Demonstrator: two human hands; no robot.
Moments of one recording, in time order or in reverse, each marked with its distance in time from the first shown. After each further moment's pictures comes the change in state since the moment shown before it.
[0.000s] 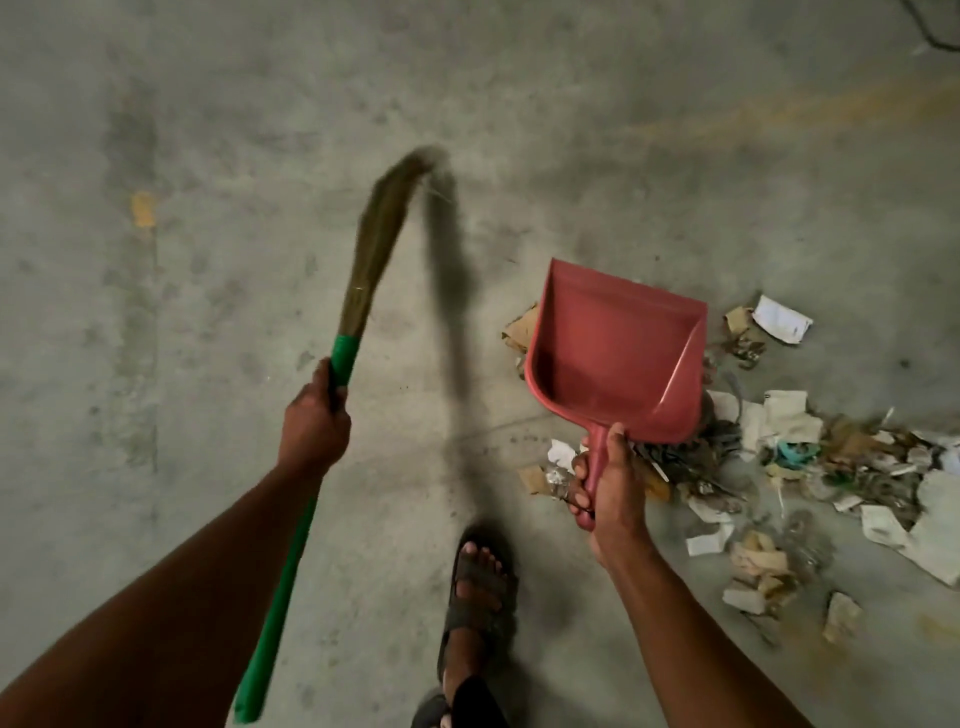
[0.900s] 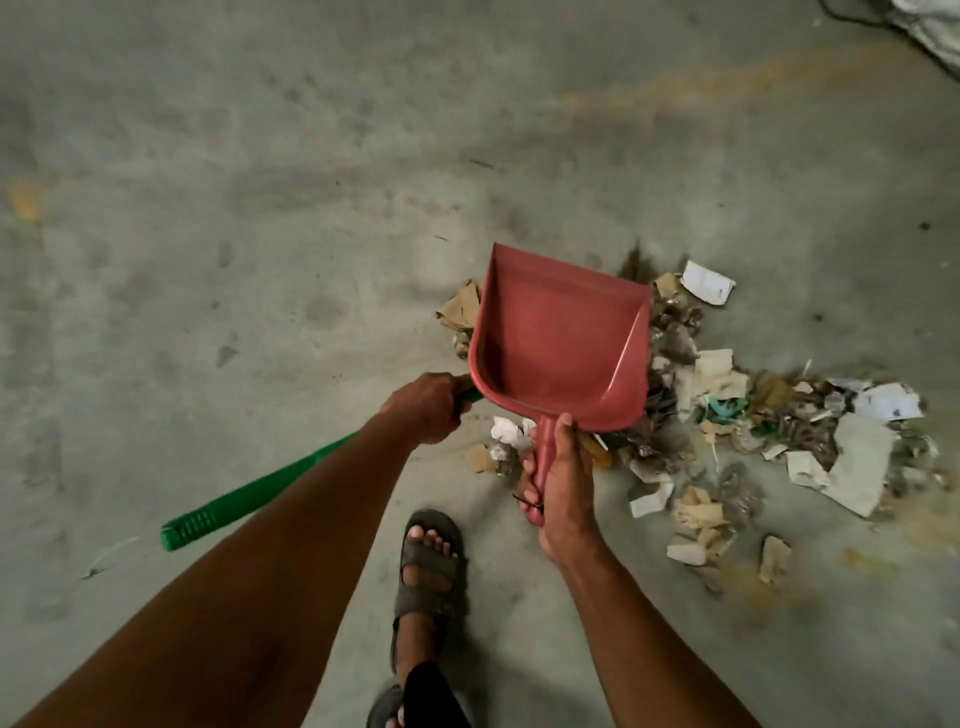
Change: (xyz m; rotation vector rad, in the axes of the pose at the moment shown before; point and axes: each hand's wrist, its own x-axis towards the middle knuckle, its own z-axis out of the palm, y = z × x) left_hand -0.042 0.168 0.129 0.331 -0.578 0.421; right_hand -0.008 0.015 -0.046 0.019 0.004 0.013
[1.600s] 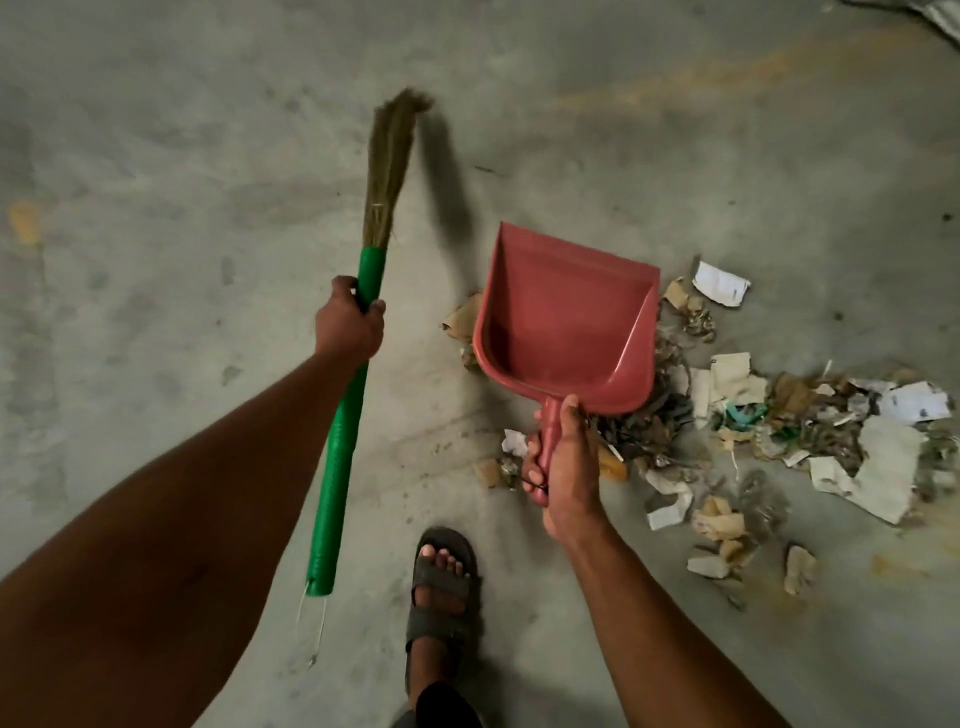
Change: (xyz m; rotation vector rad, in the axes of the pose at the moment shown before) left_hand 0.066 -0.085 -0.094 -0.507 0.570 -0.325; right_hand 0.038 -0.020 0.030 0.066 0.011 -0.016
